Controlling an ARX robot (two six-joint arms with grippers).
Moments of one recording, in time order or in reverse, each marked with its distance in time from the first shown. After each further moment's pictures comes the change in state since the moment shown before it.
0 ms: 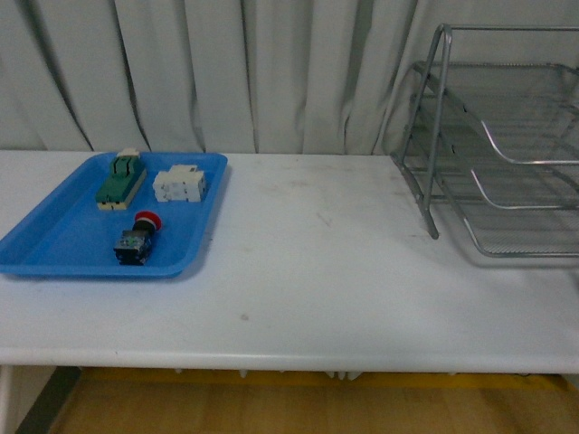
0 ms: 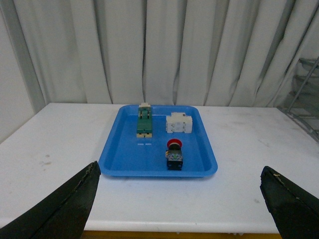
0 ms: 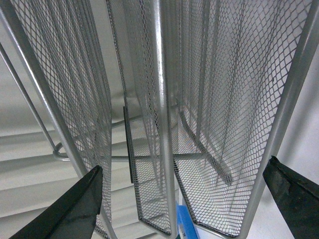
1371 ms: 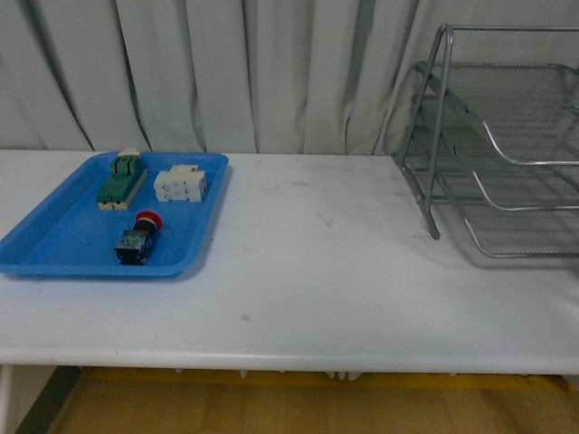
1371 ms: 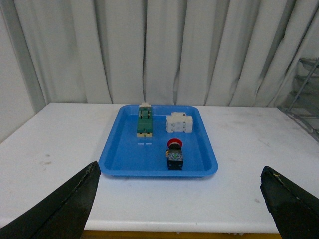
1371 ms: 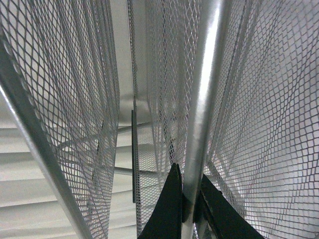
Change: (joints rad) left arm 0.000 0.000 0.000 0.000 0.000 0.000; right arm 0.010 0.108 0.187 -0.002 0.000 -0.063
